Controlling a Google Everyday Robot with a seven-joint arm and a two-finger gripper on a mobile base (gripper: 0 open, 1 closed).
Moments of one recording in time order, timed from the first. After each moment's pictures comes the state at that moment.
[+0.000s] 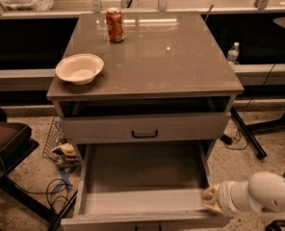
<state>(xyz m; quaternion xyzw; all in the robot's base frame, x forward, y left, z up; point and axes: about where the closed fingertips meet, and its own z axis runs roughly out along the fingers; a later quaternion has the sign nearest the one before) 0.403 -0.232 0.481 -0.65 0.72 0.06 0.25</state>
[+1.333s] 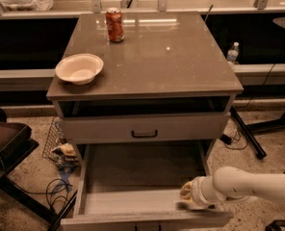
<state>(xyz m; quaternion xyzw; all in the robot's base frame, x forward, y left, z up) 0.452 -0.171 0.414 -0.67 0.70 0.07 0.24</state>
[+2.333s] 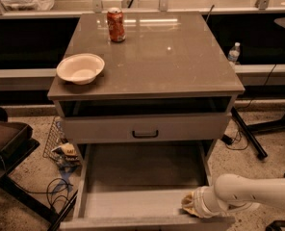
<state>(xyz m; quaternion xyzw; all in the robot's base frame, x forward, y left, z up) 0.403 -0.179 0.380 -0.67 0.71 0.11 0.19</state>
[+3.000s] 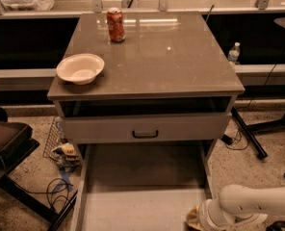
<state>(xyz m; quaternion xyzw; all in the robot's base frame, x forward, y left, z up) 0.346 -0.193 0.367 -0.65 0.73 0.14 0.14</state>
